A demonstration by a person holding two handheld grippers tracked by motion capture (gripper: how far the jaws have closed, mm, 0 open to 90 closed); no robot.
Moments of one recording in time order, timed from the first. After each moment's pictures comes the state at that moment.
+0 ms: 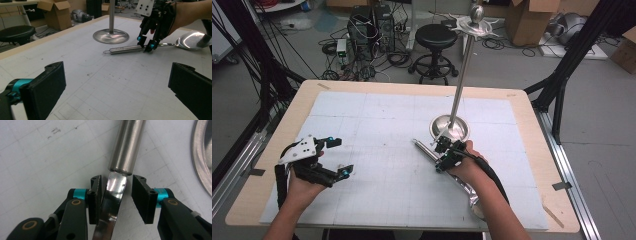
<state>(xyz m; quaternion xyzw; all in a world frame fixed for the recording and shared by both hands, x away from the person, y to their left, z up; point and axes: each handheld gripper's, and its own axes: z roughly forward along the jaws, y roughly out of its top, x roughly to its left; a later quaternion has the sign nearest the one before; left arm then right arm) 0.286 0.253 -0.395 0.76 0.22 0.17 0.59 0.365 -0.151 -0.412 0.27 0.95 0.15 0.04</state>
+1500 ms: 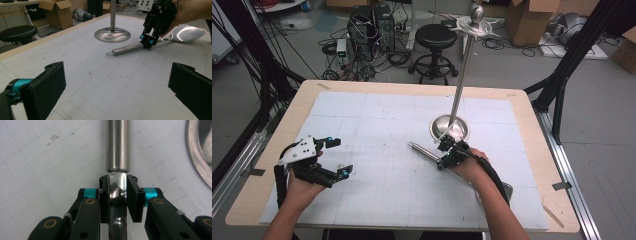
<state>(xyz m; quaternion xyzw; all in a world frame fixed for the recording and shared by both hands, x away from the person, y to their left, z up) 0.285 0.254 -0.395 0.76 0.22 0.17 0.58 0.366 -0.162 -0.413 0.30 0.93 0.19 0.02</state>
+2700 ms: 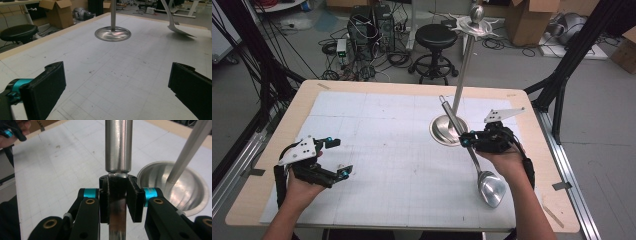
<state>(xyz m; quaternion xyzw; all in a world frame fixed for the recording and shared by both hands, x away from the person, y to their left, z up) 0.284 0.254 -0.394 0.76 0.22 0.18 0.58 0.340 -0.259 -0.325 0.30 0.83 0.46 0.07</state>
